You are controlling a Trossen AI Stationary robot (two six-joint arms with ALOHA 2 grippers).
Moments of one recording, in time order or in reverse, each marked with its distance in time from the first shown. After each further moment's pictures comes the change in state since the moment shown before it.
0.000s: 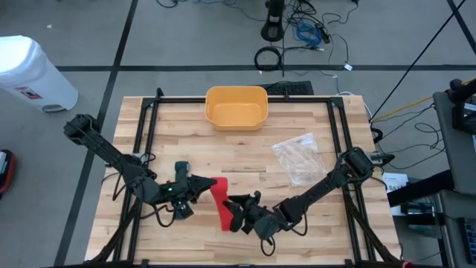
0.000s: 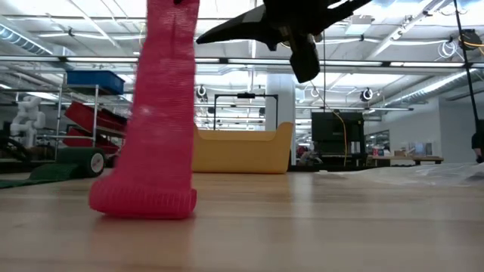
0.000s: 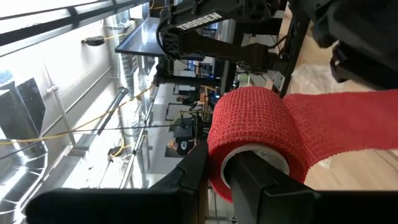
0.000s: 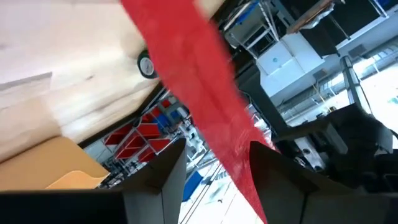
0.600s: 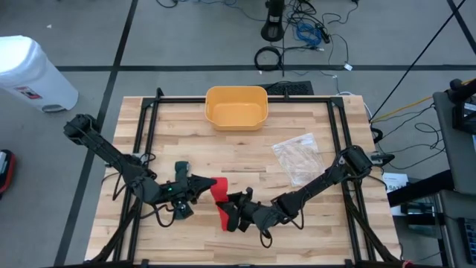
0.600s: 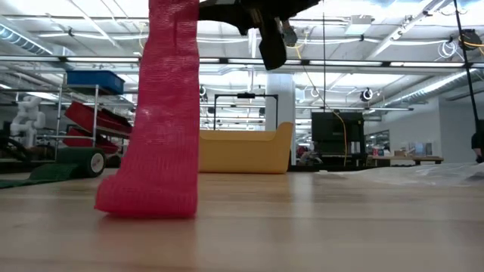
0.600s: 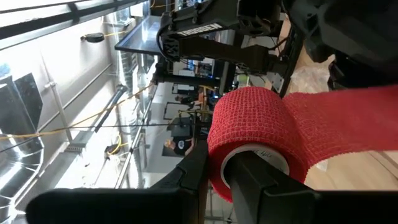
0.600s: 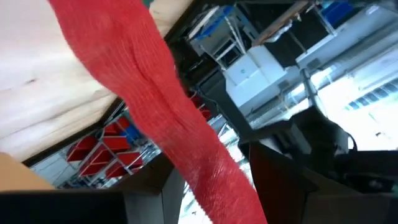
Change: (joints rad) left arm 0.000 0.000 0.000 0.000 -0.001 -0.029; right arm -0.045 0.000 0.000 0.156 -0.172 -0.158
